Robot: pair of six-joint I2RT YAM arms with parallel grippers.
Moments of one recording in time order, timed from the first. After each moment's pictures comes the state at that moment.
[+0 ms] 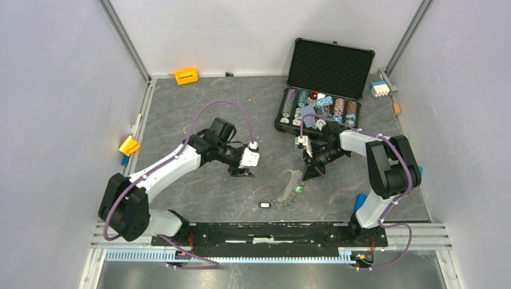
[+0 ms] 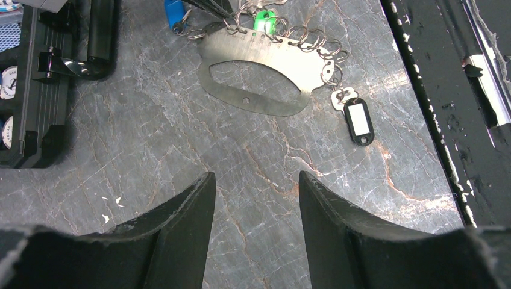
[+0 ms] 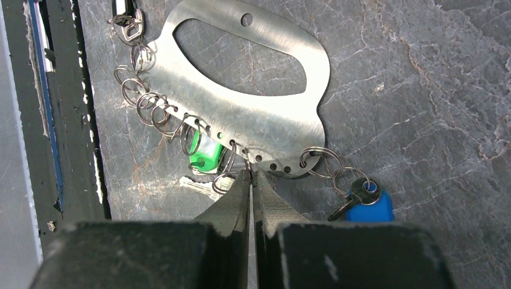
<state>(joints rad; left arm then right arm) -0.59 1.36 0.92 -0.54 0.84 1.09 0.22 1.73 0.90 -0.75 -0.89 -1.02</state>
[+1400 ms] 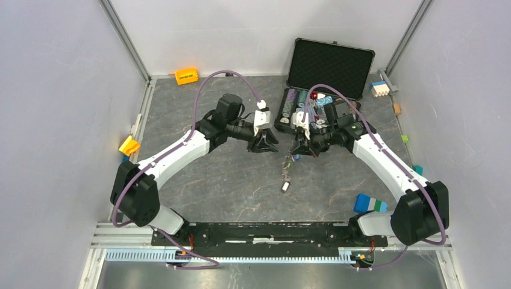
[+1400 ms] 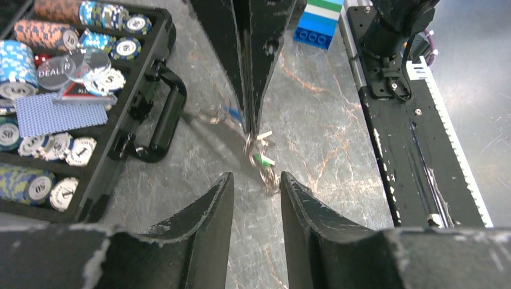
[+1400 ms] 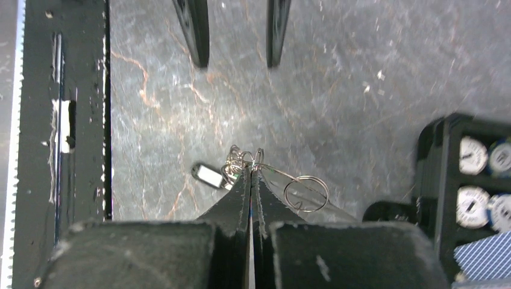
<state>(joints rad) -0.61 1.50 1.14 -0.21 0.98 0.47 0.34 1.33 1.03 -0.67 -0.91 -0.80</state>
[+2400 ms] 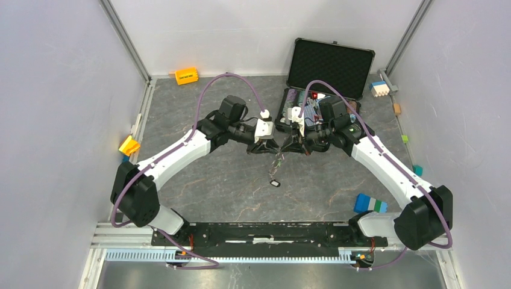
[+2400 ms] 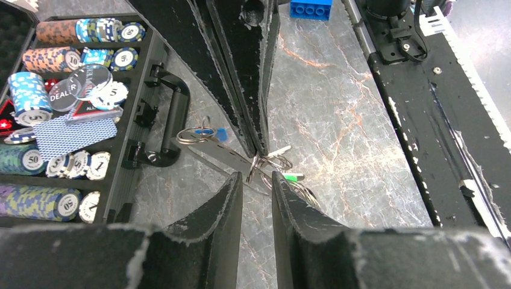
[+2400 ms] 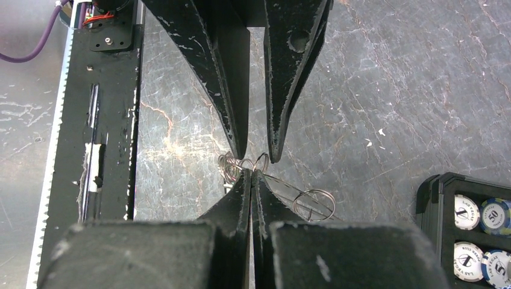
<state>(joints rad) -0.64 1.50 1.18 -0.34 0.96 0.72 0.45 1.30 1.09 -0.53 -0.94 -0.59</state>
